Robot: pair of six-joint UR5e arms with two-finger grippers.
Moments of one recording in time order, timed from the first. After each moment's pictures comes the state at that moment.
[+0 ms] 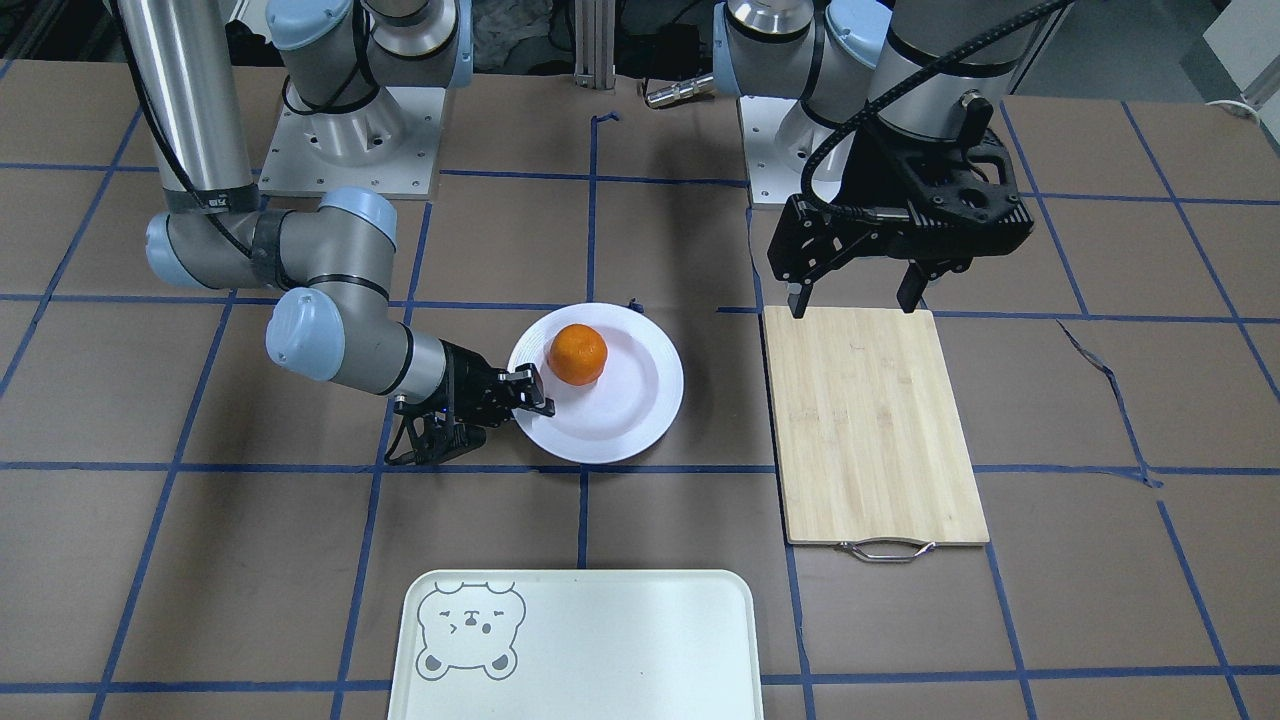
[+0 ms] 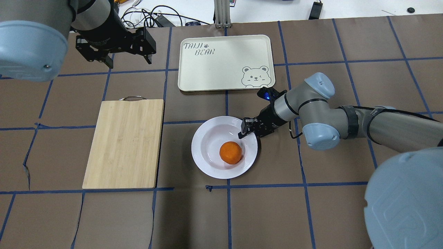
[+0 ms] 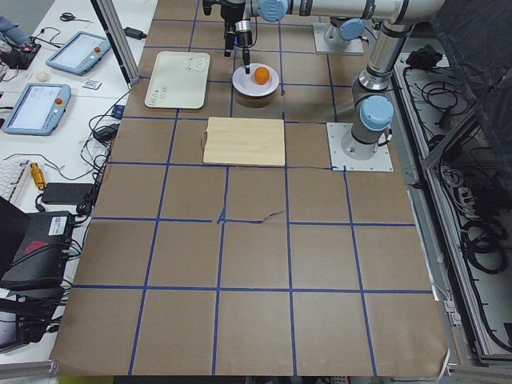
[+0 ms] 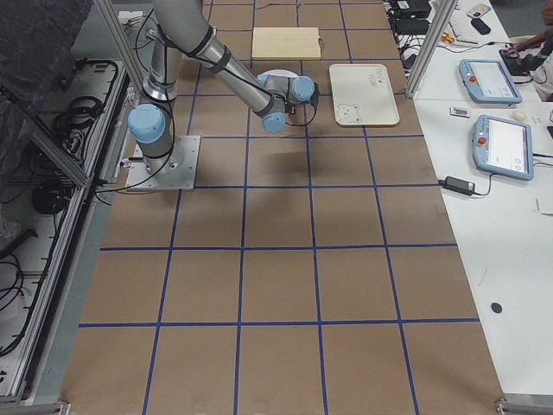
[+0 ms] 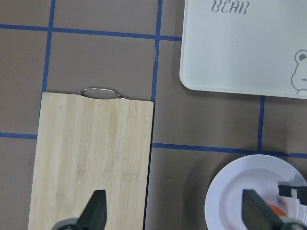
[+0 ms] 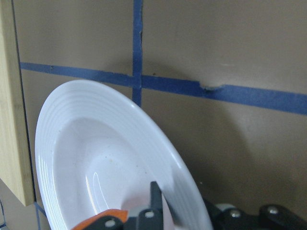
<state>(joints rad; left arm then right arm) -1.63 -1.61 -1.55 -1.37 1.59 -0.14 1.59 -1.13 2.05 -2.37 -0.87 -0.13</state>
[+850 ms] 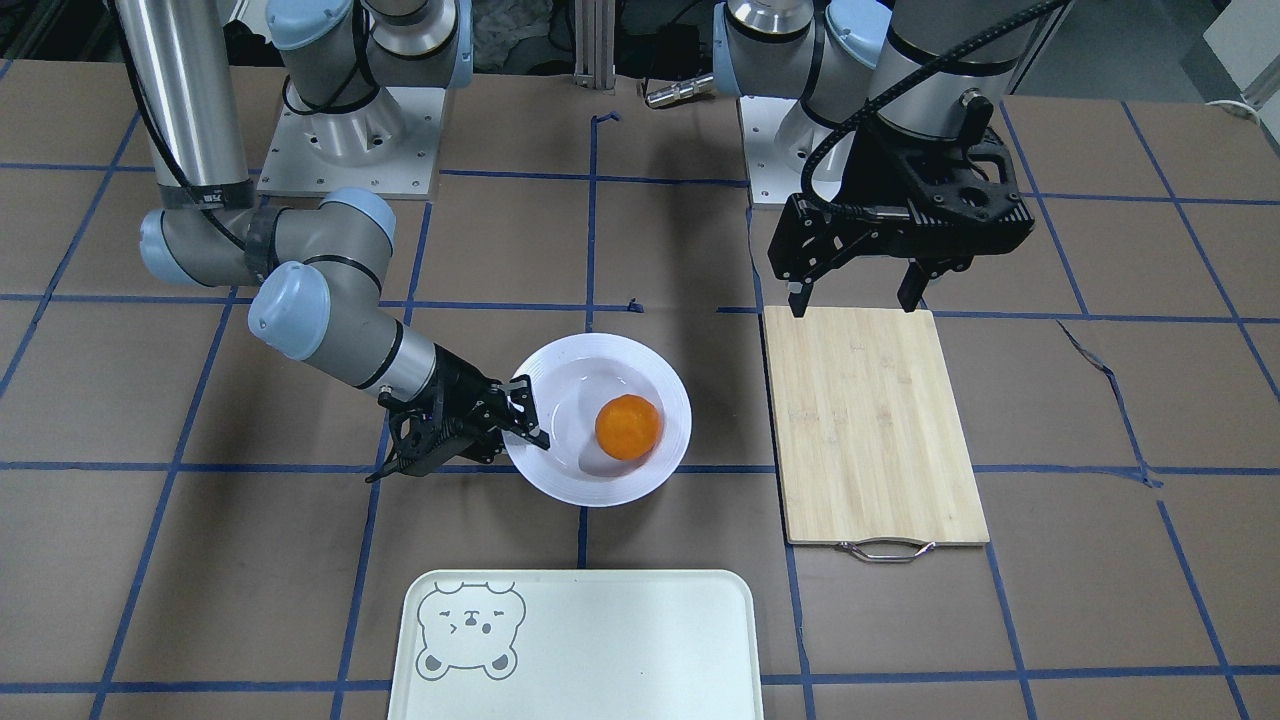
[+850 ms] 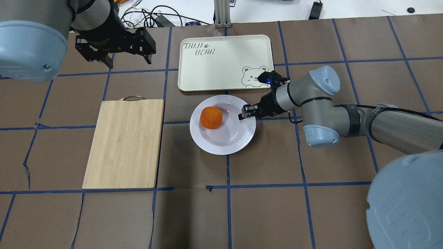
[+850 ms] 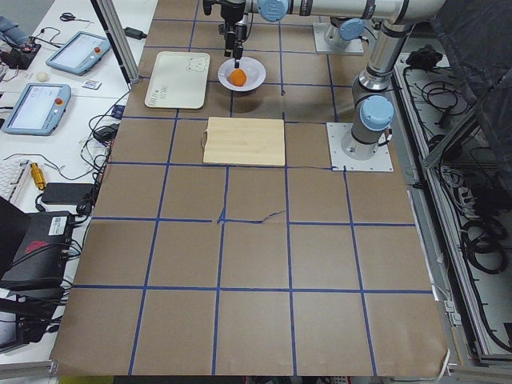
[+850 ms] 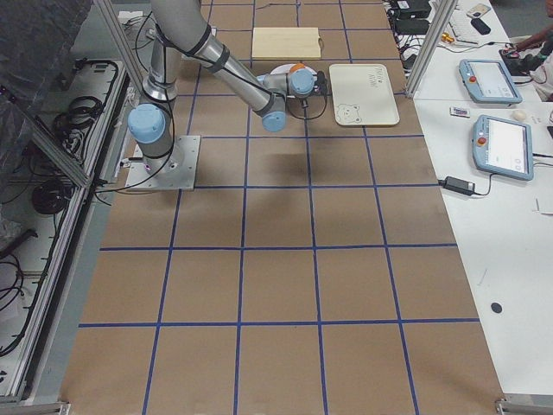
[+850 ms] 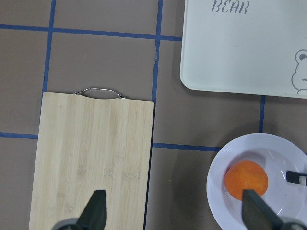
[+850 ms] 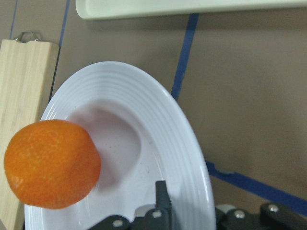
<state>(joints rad) -1.63 -1.61 -1.55 -1.37 1.59 -0.14 1.58 -1.14 2.04 -2.65 -0.86 -0.16</state>
